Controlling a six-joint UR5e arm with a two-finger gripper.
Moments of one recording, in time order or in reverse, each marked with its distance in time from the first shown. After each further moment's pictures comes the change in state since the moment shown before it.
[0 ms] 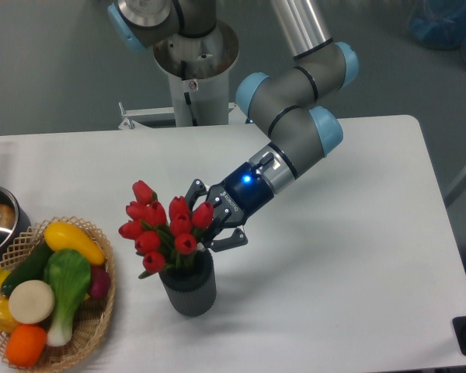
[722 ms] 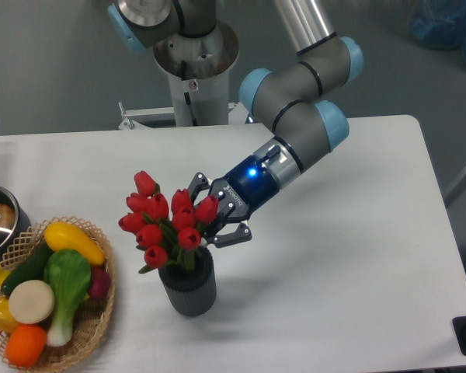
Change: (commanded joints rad) arm 0.014 0.040 0.040 0.000 -0.040 -0.115
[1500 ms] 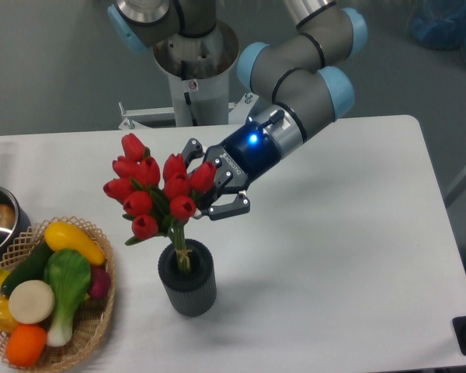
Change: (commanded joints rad) arm 0.009 0.121 0.011 -0.002 -0.045 -0.187
